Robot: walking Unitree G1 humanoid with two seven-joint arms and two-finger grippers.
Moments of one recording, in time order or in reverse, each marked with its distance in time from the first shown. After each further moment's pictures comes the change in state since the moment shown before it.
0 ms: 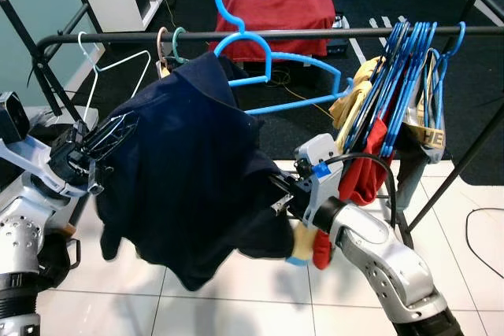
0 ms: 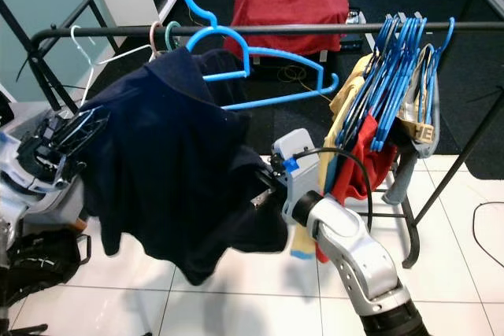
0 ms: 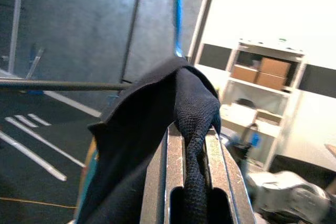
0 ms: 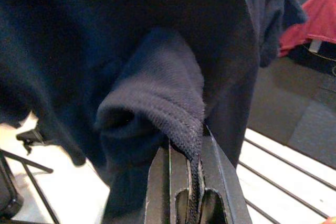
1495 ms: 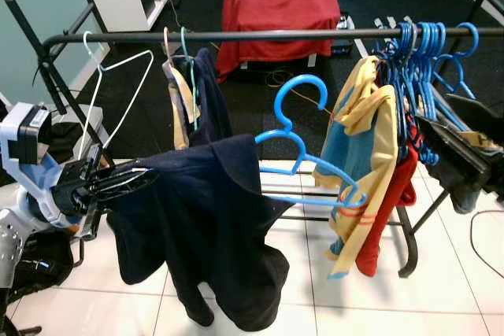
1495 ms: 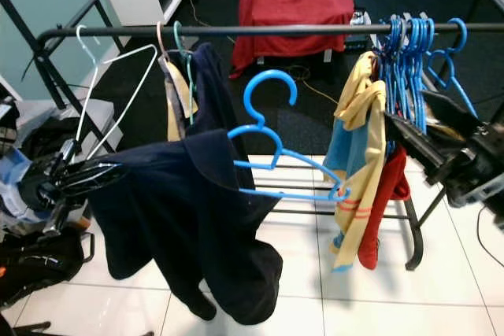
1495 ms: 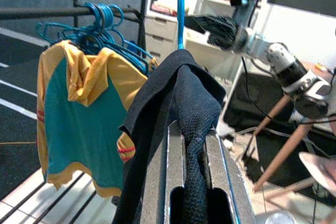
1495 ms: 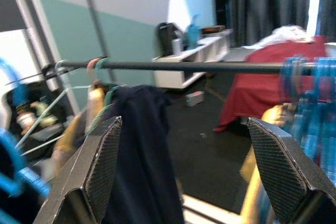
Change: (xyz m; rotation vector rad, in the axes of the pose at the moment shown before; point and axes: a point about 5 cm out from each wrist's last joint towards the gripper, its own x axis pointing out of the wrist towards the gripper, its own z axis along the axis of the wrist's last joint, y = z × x) left arm 0.001 -0.015 -0.005 0.000 0.323 -0.173; right arm -0.160 -0.101 0.103 -0.023 -0.383 -0.200
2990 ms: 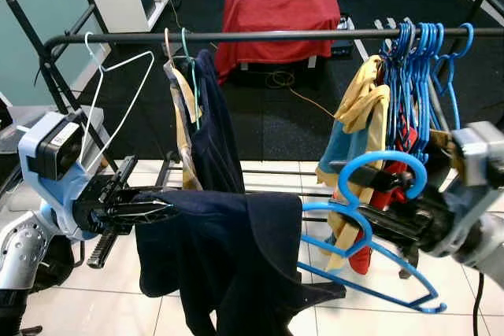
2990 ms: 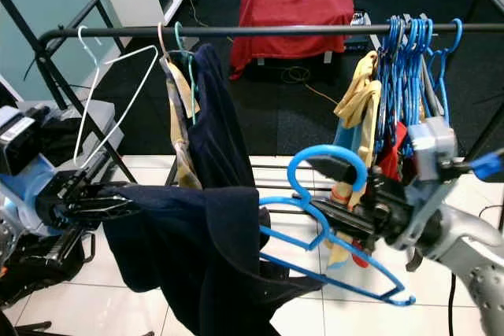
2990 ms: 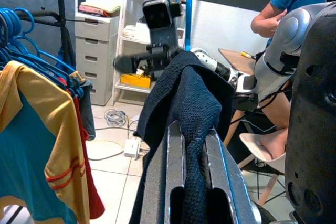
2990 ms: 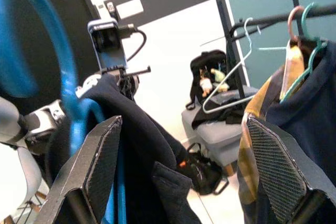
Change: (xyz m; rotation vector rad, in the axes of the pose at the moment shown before) left arm 0.032 -0.018 -0.005 -0.022 -0.016 -0.280; right arm 0.014 0.069 -0.049 0.365 0.118 0.674
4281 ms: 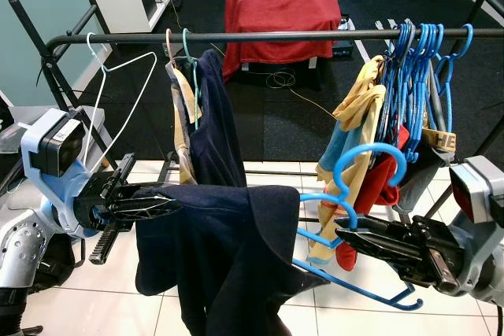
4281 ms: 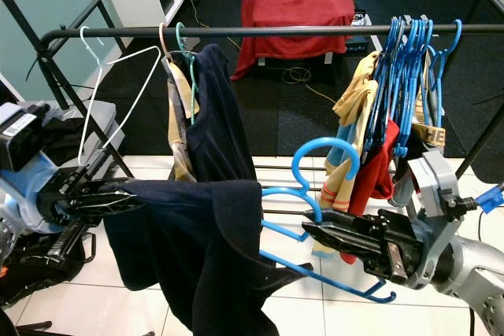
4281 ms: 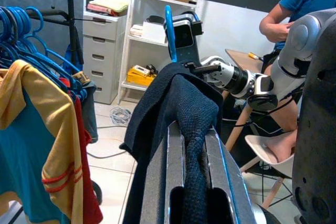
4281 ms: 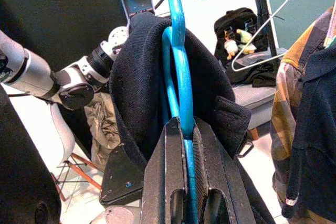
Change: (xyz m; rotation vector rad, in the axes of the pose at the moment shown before) left arm 0.001 0.003 0.003 -0.005 0.001 0.015; right arm -0.016 0.017 -0.029 0.077 0.165 0.053
